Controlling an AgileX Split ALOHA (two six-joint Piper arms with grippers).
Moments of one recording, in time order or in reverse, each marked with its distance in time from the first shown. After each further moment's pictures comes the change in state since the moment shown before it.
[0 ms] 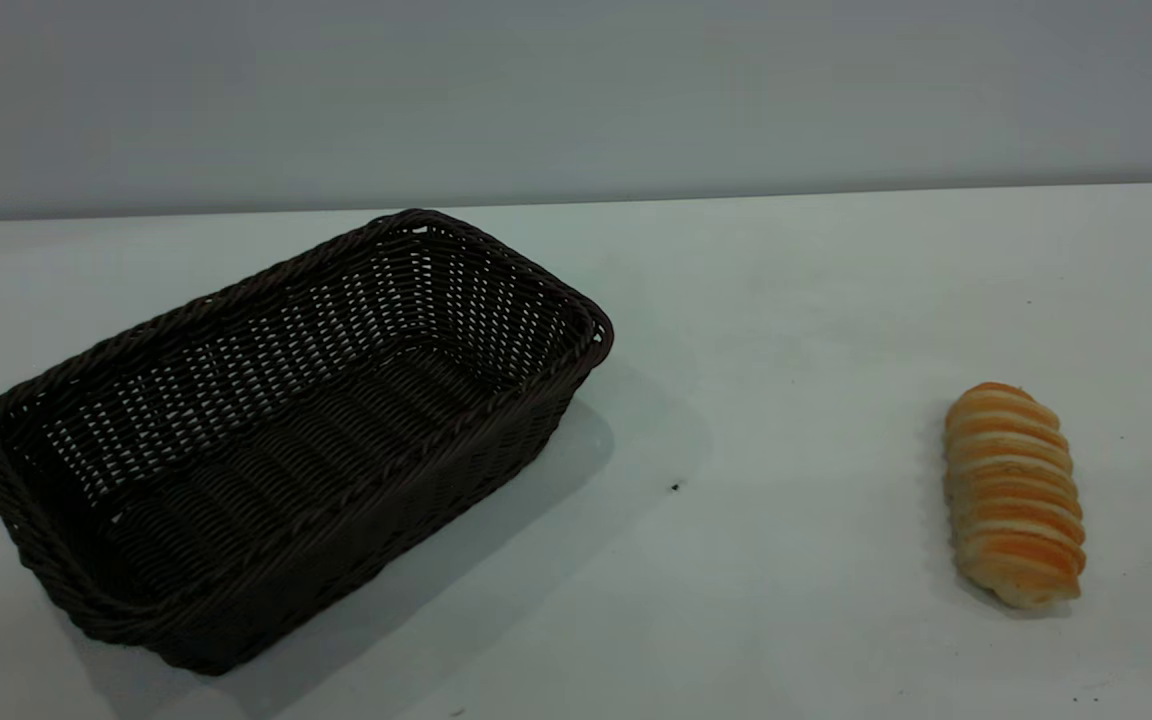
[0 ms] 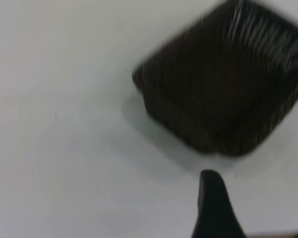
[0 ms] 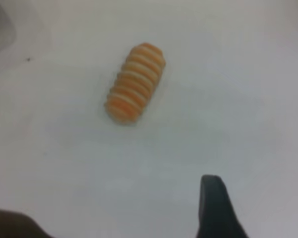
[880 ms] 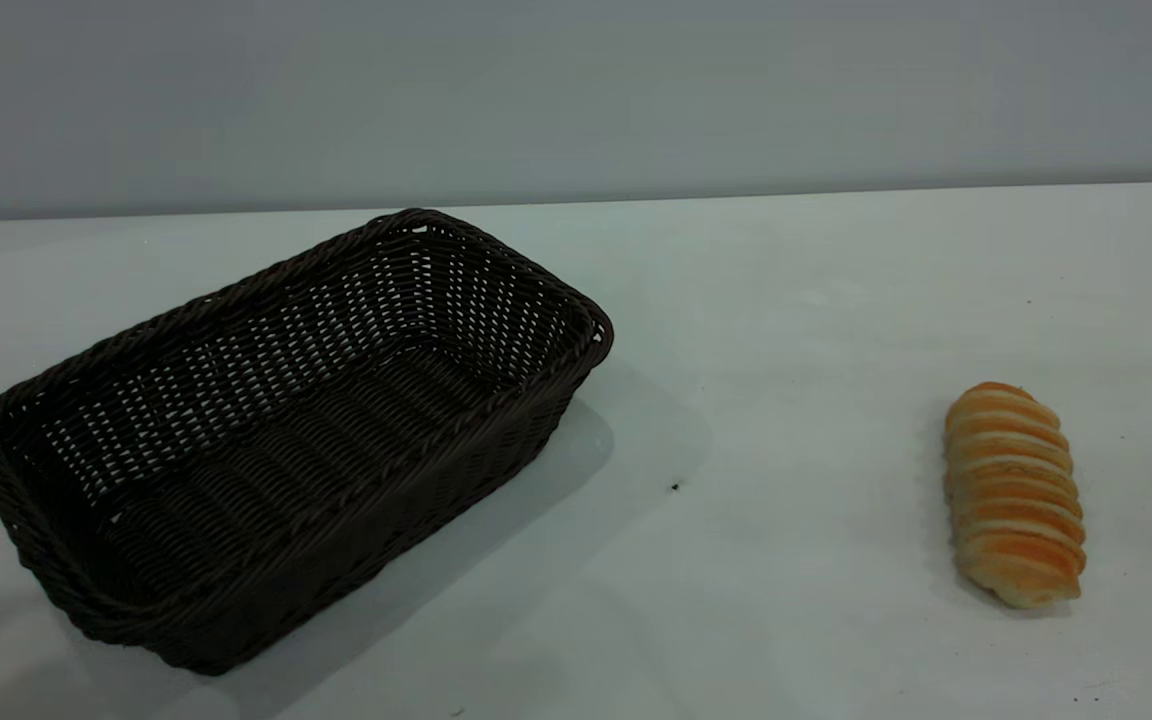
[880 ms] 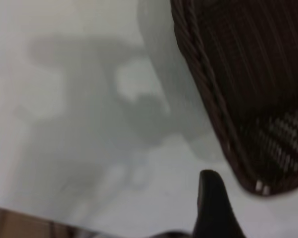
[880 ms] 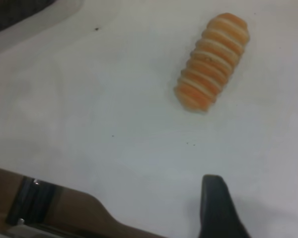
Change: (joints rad) left arm 0.000 1.050 -0.139 -0.006 -0.383 -0.407; right arm -0.002 0.492 -0.048 0.235 -0.176 -0.145
